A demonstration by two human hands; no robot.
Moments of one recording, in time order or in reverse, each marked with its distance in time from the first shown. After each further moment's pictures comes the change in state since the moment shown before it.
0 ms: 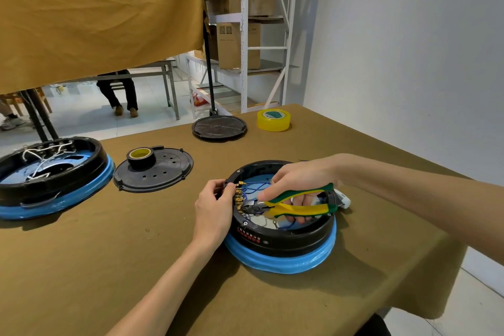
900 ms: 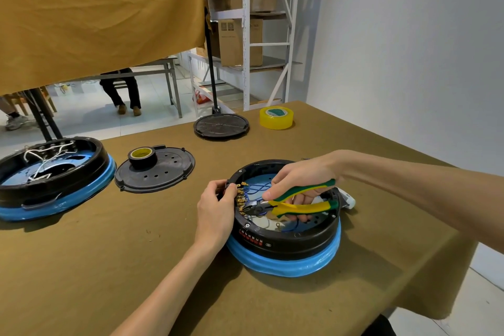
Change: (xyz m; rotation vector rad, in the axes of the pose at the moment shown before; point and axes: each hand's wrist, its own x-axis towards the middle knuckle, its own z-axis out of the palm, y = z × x) left_hand 0.000 0.000 0.001 -0.006 -0.012 -0.017; right_hand 0.009 0.006 -0.009 0.065 -0.118 -0.069
